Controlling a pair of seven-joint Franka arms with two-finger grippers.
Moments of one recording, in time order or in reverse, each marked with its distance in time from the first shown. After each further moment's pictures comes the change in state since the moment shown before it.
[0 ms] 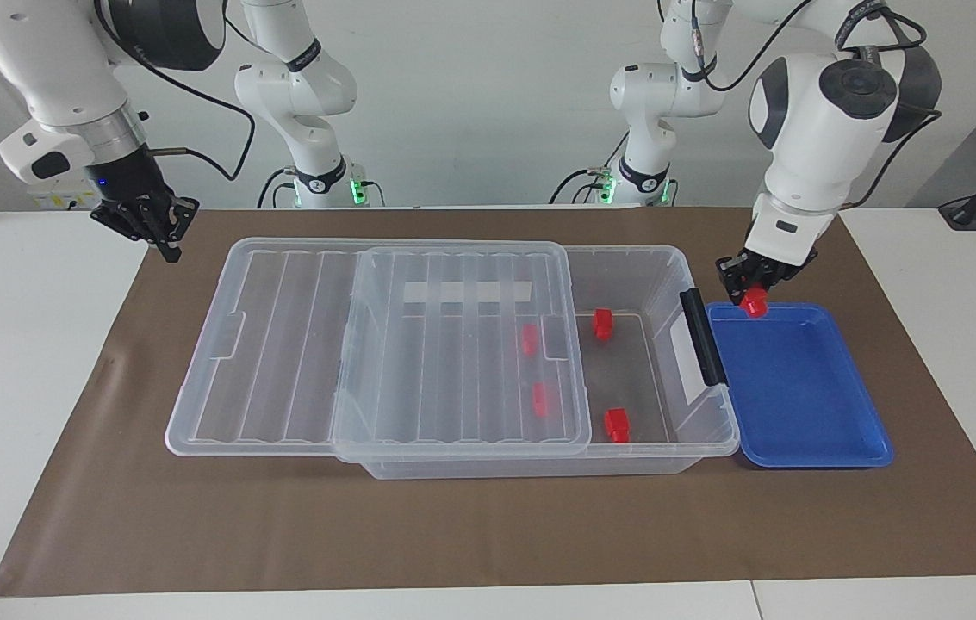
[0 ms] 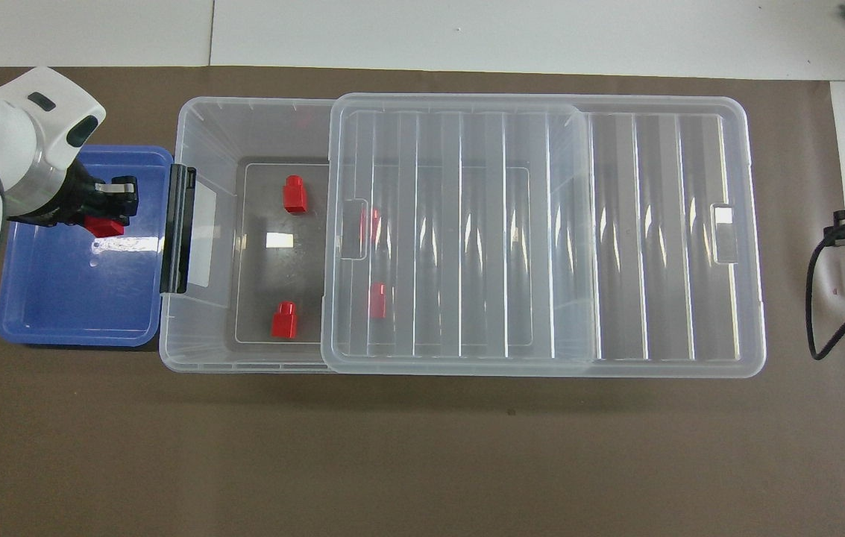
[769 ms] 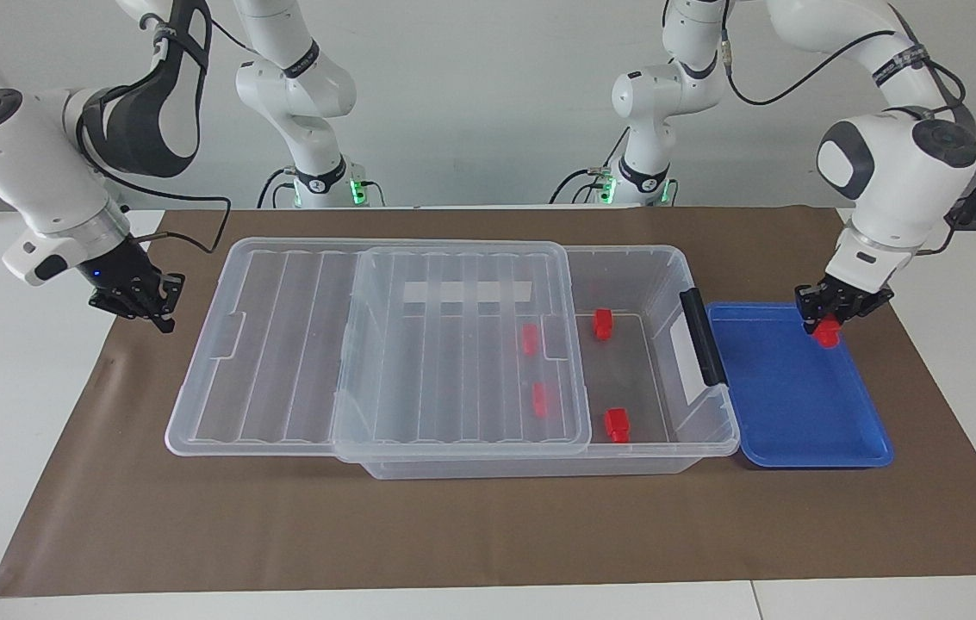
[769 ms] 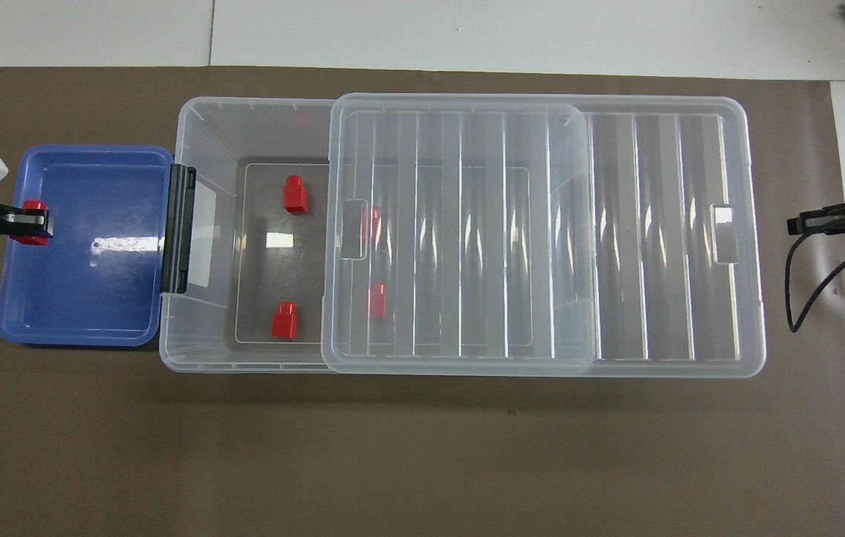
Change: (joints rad) left arm 0.240 -0.009 0.000 -0.316 -0.024 0.430 0.374; right arm -0.094 0.140 -0.001 -0.114 0.129 0.245 -0.271
